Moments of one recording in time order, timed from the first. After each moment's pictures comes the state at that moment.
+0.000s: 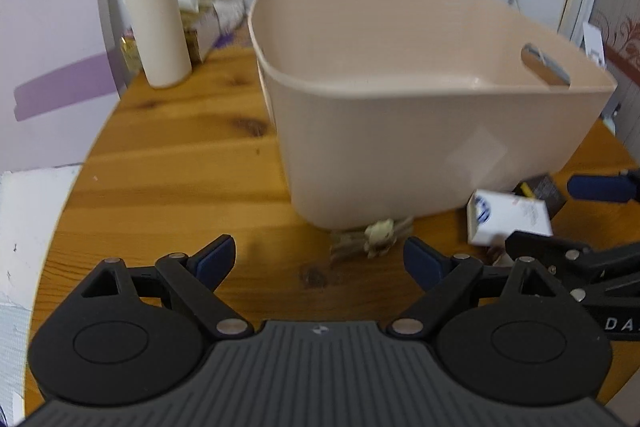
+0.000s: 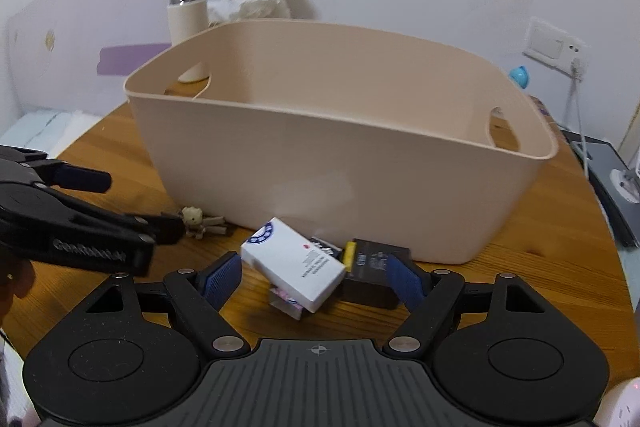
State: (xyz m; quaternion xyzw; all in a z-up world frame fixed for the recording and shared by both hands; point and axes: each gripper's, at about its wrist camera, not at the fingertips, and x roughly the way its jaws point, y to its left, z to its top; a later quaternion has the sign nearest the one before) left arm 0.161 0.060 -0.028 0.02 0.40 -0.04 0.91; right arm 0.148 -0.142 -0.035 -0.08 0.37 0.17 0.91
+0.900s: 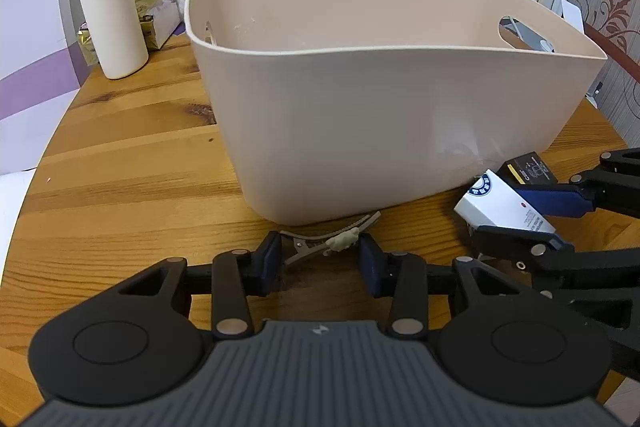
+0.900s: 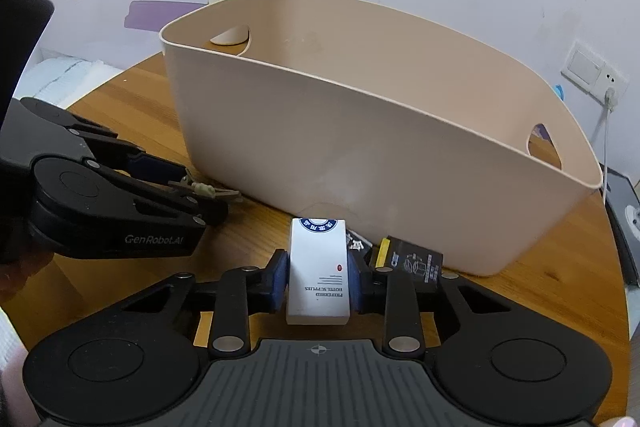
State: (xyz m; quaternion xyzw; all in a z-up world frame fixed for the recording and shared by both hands) left arm 0.175 0.042 -0.045 0.03 0.42 -0.08 0.91; right arm 0.148 -0.128 -0.046 -0.15 0.39 0.20 0.89
